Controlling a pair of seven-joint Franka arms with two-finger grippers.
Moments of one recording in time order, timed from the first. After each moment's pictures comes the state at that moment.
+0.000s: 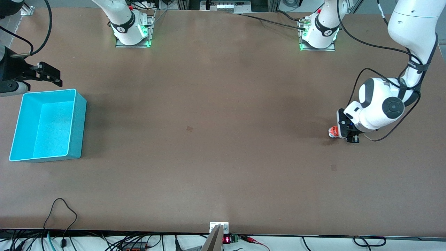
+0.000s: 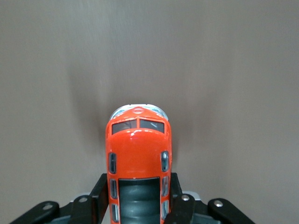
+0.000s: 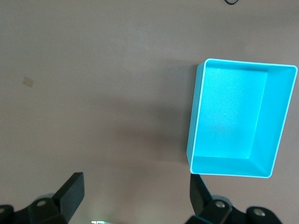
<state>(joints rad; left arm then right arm) 0.24 0.46 -0.13 -2.12 0.19 2.51 1.53 0.04 0.05 -0.03 -1.55 -0.04 1.53 -0.16</state>
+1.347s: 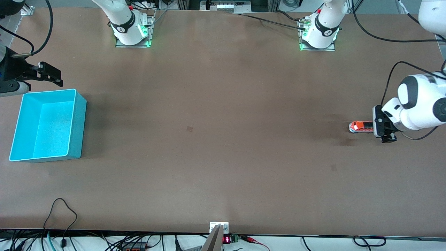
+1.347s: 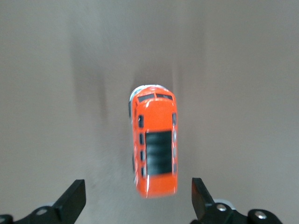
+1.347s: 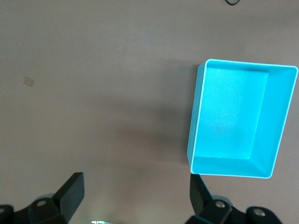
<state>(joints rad) 0.42 0.39 -0.20 -1.92 0.24 2.15 1.68 0.05 0.05 -0.03 -1.55 -0.04 1.53 -0.16</state>
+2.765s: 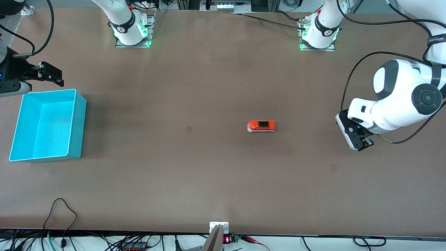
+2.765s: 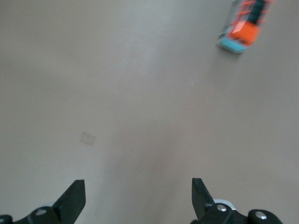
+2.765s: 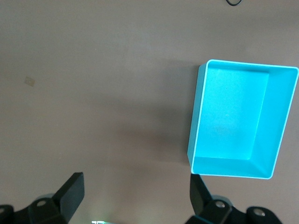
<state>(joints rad) 0.16 0.32 -0.27 -1.73 0.04 2.00 0.92 0.05 0.05 -0.03 -1.55 -0.04 1.53 -0.16</state>
